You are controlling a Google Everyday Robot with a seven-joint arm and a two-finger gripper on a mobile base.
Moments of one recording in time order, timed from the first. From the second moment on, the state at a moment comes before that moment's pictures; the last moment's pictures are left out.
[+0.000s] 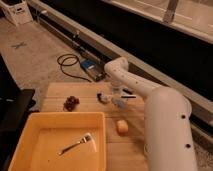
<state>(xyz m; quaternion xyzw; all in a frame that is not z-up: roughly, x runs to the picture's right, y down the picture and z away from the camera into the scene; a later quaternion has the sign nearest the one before) 0.089 0.054 0.946 -0.34 0.06 0.08 0.93</state>
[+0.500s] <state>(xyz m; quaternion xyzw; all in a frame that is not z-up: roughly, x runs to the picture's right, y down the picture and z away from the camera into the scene) 0.024 0.050 0.953 -0.33 0.01 0.06 0.94</state>
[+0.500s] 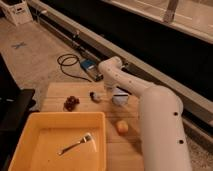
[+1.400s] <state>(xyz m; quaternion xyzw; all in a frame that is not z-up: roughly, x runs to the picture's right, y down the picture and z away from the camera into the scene) 0.007 0.117 0.904 -0.40 0.00 0.04 0.92</state>
